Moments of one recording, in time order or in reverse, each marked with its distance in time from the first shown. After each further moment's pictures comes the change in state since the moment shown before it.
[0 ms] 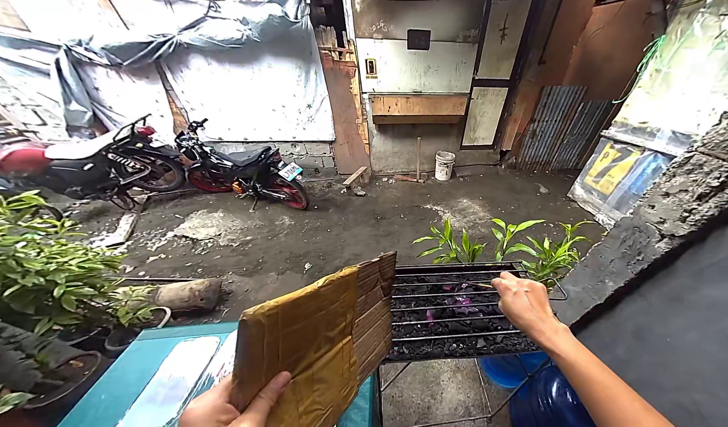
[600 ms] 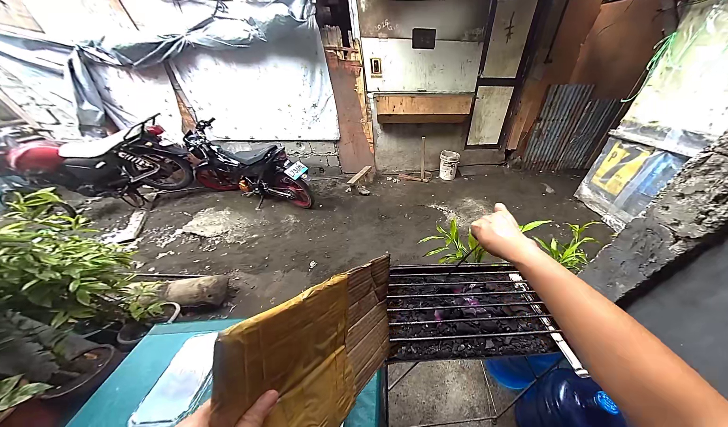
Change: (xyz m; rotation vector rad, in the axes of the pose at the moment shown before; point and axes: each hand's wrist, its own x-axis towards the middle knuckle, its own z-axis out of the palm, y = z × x) left_hand -0.008 -0.020 -0.017 -0.057 0.054 -0.001; right_hand 0.128 -0.027 -0.053 -0.222 -0.257 -0.199
